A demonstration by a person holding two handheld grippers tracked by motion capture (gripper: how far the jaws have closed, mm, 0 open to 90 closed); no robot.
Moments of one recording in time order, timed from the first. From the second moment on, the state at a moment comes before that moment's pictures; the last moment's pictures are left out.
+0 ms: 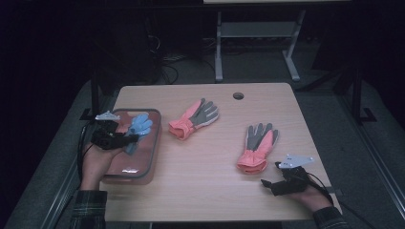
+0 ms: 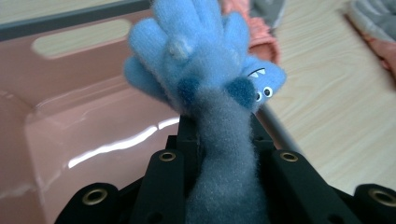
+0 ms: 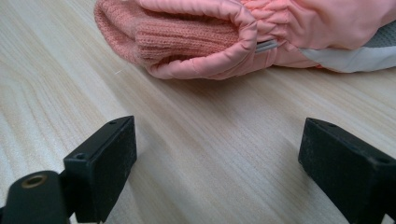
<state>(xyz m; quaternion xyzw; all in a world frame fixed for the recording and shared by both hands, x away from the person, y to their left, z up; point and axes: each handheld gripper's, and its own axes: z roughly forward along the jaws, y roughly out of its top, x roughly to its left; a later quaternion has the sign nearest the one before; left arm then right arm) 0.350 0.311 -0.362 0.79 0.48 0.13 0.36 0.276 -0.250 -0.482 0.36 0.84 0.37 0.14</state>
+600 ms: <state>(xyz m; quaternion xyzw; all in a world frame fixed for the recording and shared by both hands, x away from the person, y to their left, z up) 0.379 0.321 -0.404 0.80 0.52 0.13 0.28 0.276 -0.250 -0.482 0.36 0.84 0.37 0.14</state>
